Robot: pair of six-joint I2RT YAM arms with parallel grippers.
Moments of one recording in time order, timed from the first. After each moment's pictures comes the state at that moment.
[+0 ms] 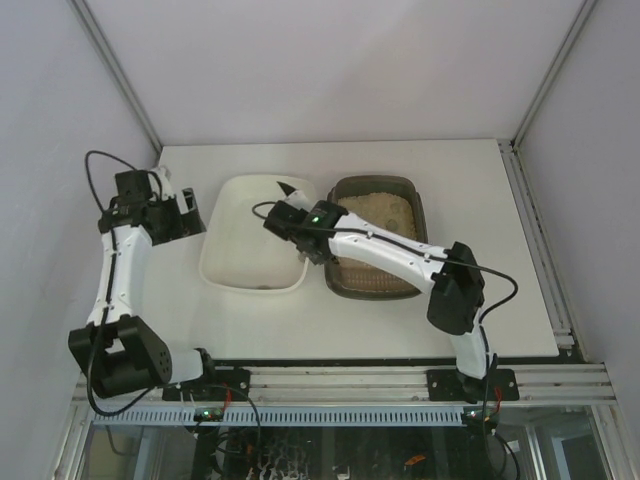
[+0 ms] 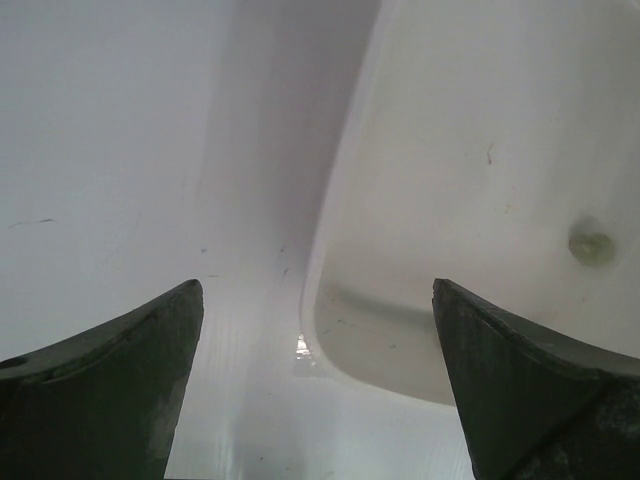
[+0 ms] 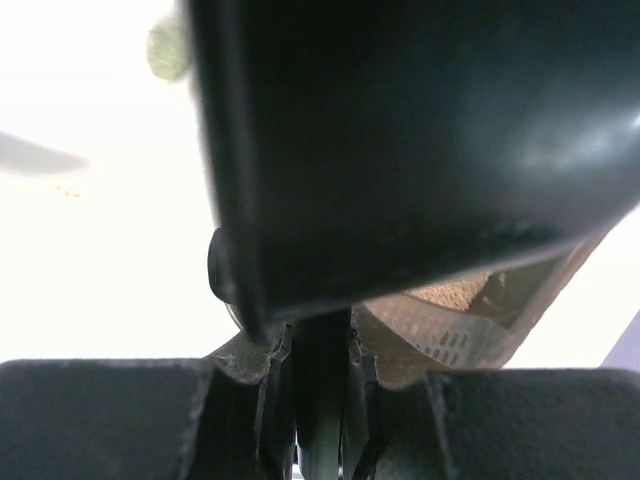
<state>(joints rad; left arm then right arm) 0.26 1.28 1.19 -0.80 0.18 -0.07 1.04 2.02 1.91 -1.17 0.56 0.35</state>
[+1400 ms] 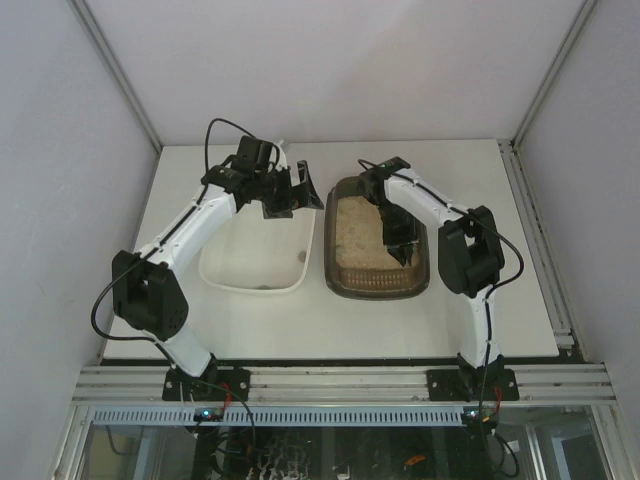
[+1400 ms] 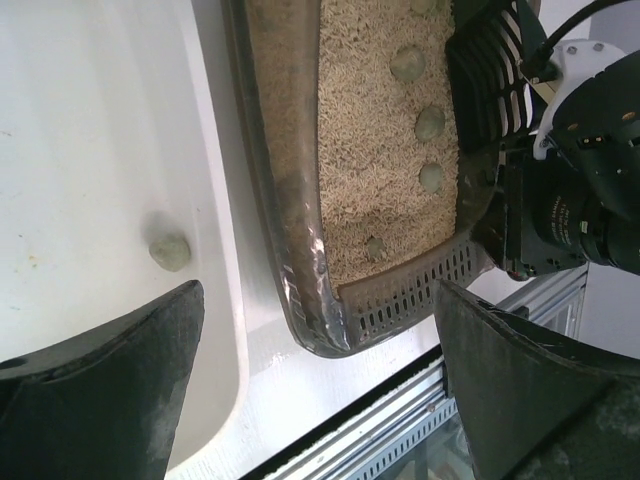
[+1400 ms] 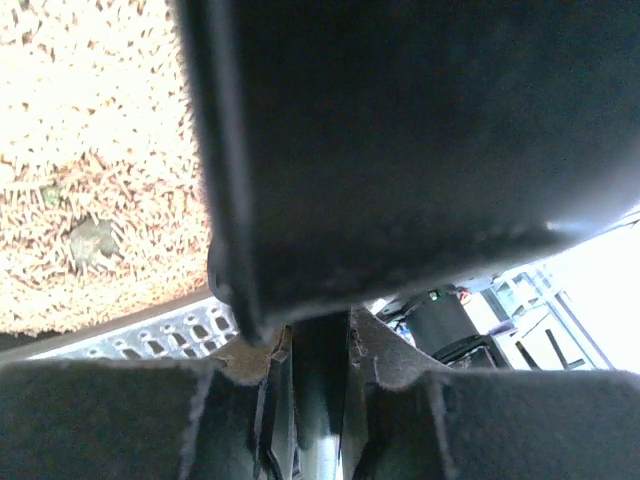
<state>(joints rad) -0.41 1.67 1.52 -0.69 0.34 -0.54 0.51 2.08 1.78 -1.57 0.24 0.63</state>
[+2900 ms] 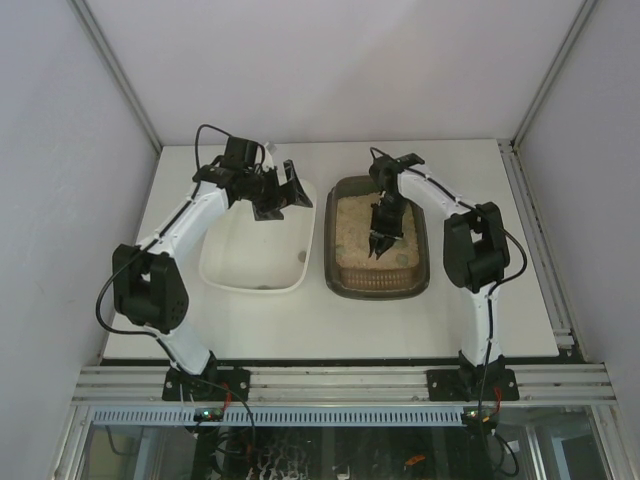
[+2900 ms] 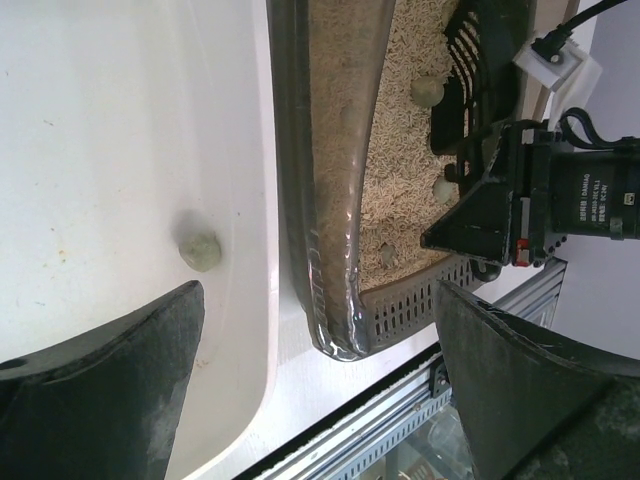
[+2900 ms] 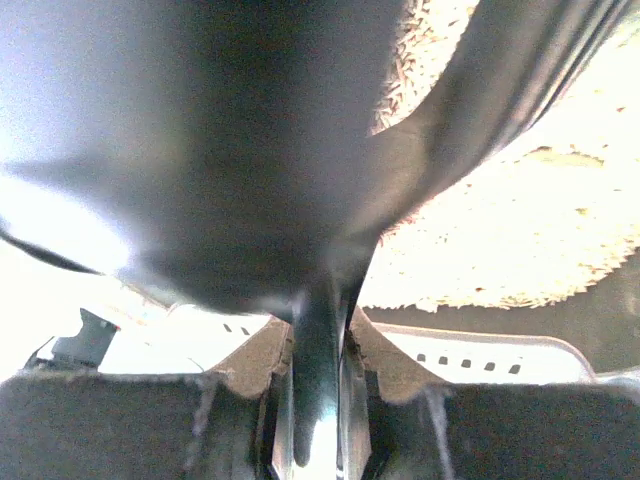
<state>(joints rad) -0.30 1.70 1.49 -0.68 0.43 -0.55 0.42 2.11 1.79 -1.33 -0.25 0.59</state>
